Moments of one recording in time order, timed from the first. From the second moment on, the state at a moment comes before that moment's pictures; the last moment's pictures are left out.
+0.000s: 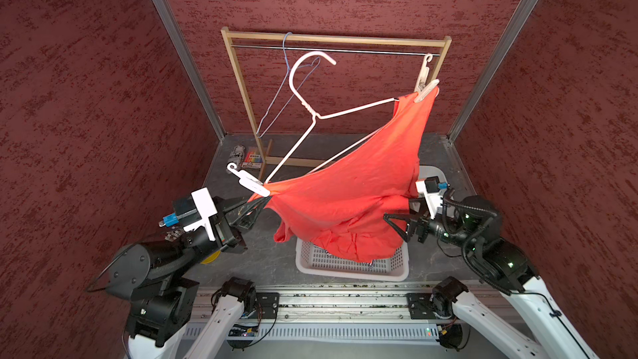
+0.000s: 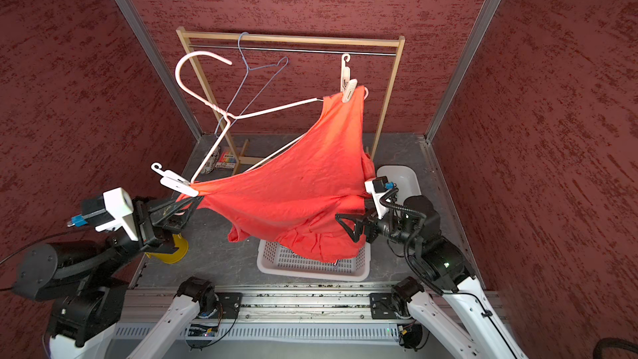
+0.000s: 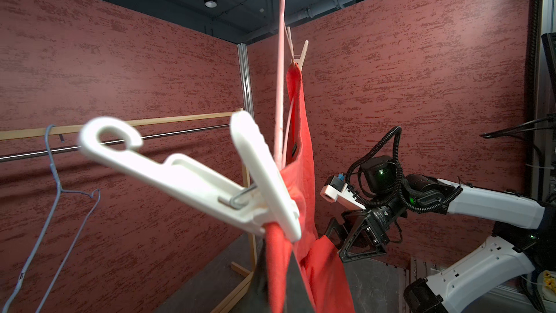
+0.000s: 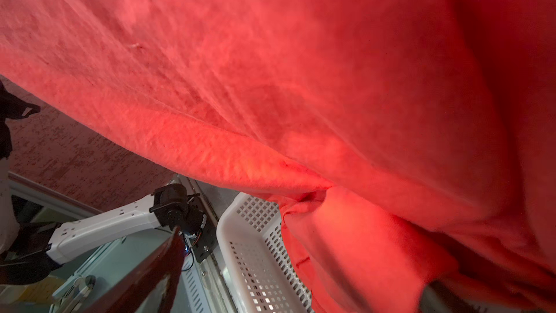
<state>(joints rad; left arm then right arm) -0.24 0.47 1.14 -0.23 0.70 -0.20 0.50 0.61 0.92 -0.63 -0.51 0.33</state>
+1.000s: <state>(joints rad) -0.24 0.68 1.26 -0.16 0.62 -0.12 0.50 0.73 1.24 -0.94 -0.03 0.25</state>
